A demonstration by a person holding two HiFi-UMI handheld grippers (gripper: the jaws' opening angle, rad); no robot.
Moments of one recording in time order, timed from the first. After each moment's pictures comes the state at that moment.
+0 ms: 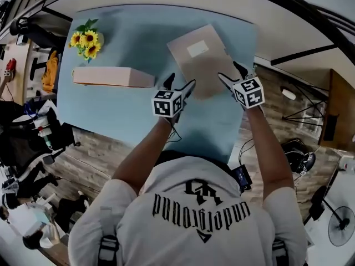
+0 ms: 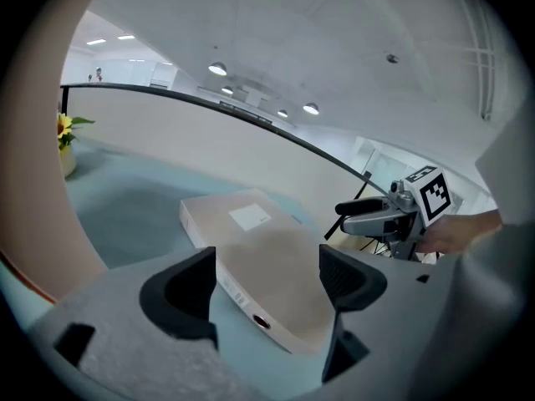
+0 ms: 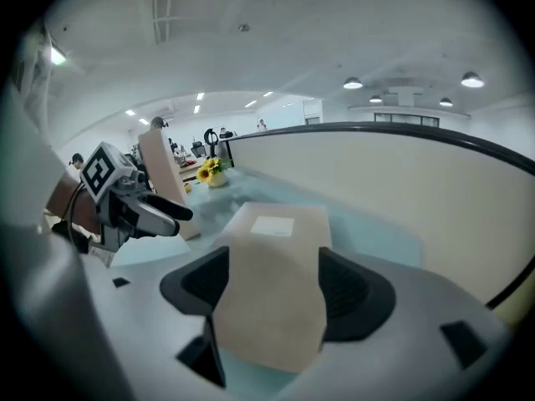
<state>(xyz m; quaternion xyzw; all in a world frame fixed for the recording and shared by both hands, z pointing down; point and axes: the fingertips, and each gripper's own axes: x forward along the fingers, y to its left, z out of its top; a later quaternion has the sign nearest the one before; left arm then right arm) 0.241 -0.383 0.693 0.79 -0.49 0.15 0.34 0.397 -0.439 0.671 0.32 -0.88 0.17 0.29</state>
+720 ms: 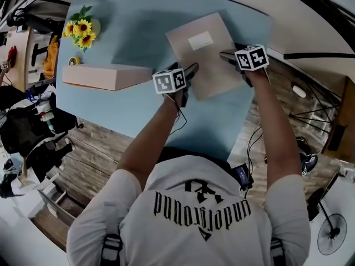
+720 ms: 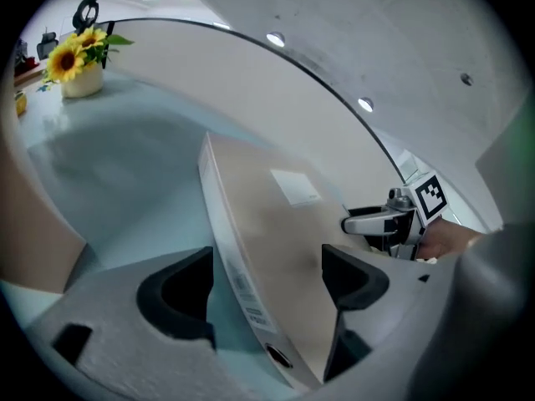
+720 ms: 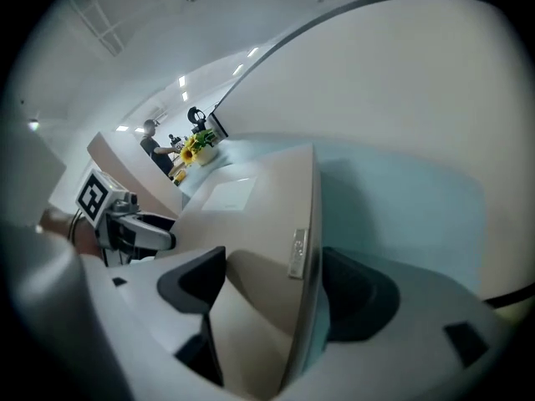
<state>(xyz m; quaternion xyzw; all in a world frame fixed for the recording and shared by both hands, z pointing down) 0.240 -0.424 0.791 0.67 -0.53 0.14 0.49 0.389 -0.516 0.784 0.22 -0.84 0.33 0.37</state>
